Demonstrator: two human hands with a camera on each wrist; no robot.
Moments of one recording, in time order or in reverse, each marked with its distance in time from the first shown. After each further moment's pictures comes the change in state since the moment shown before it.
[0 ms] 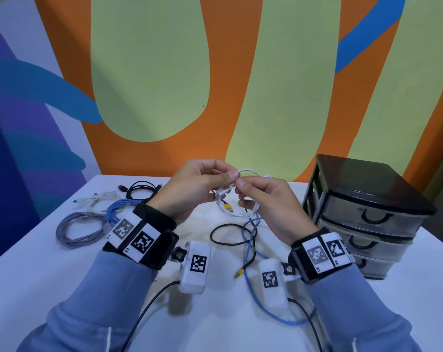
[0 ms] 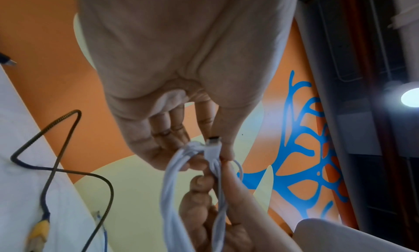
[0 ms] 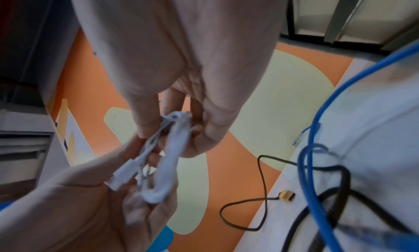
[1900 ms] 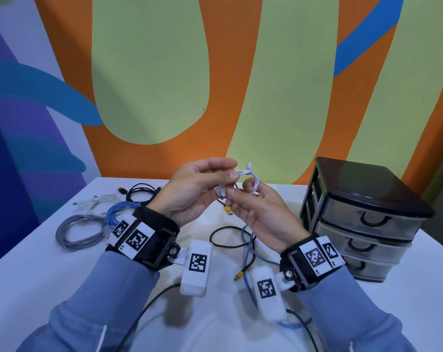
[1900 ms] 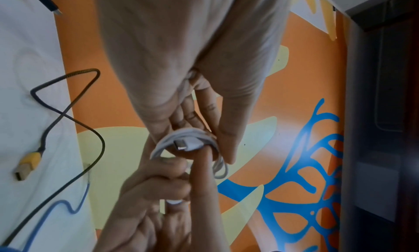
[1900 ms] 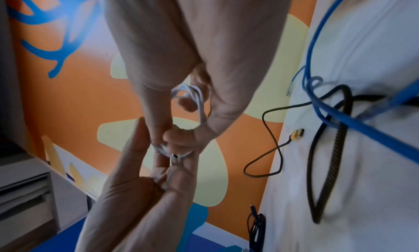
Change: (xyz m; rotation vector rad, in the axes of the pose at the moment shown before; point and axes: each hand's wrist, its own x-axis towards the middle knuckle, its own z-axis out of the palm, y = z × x) left_hand 0.002 0.001 0.005 -0.401 0.012 -0.020; right_hand -0.006 -0.004 0.017 0.361 -0.066 0.183
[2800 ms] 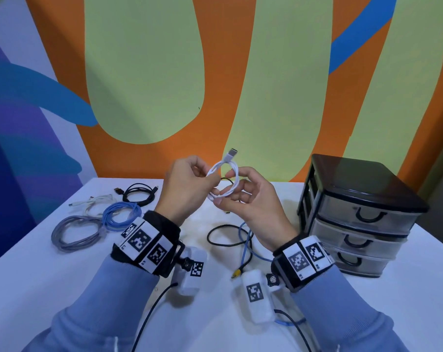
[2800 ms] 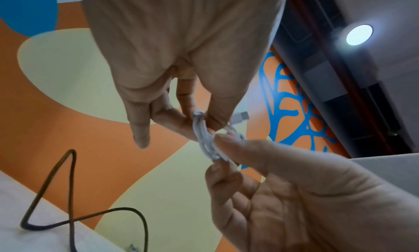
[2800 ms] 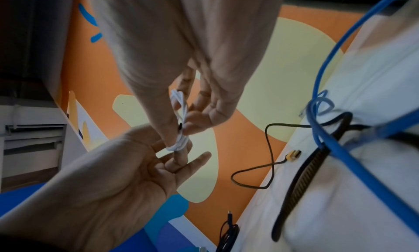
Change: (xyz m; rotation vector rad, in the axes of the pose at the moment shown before) left_hand 0.005 -0.010 -0.001 0.704 0.364 0.217; right_hand -0.002 0.006 0.008 -0.346 0.087 -0.232
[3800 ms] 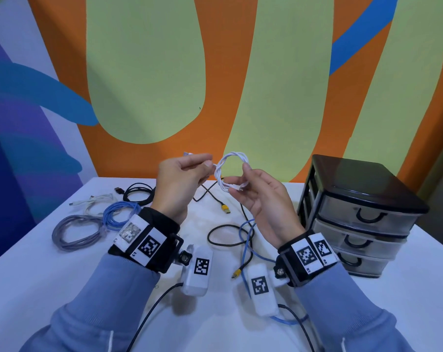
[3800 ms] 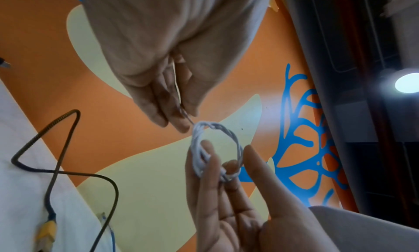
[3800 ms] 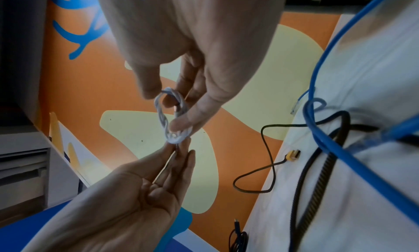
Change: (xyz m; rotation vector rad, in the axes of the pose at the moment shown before) left_hand 0.006 -0.005 -0.004 -0.421 0.049 -0.097; right_hand 0.005 -0.011 -0.007 0.369 0.100 0.100
